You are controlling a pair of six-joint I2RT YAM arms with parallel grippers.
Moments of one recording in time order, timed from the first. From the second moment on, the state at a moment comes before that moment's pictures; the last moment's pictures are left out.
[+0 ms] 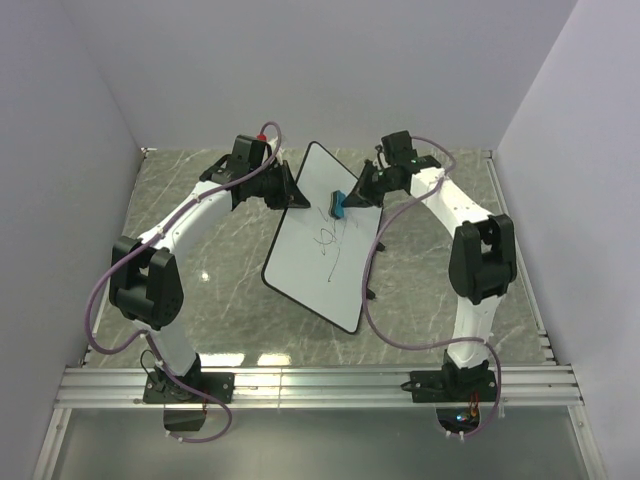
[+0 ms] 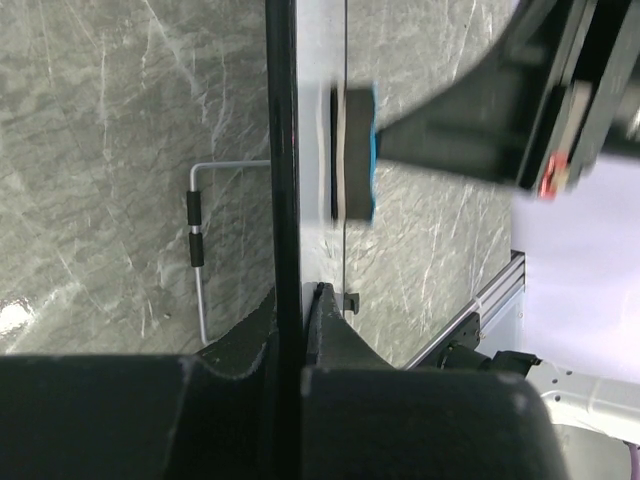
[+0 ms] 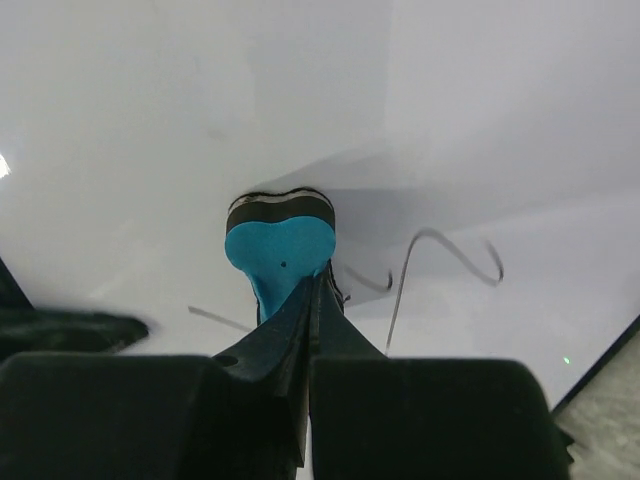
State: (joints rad) left arm -0.39 1.76 1.51 -0.50 0.48 -0.57; right arm 0.30 1.97 1.67 -0.63 -0.53 0.73
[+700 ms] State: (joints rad) left arm -0.40 1.76 1.52 -0.50 0.48 -0.56; right arm 0.48 1.92 1.81 -0.87 -0.46 0.62
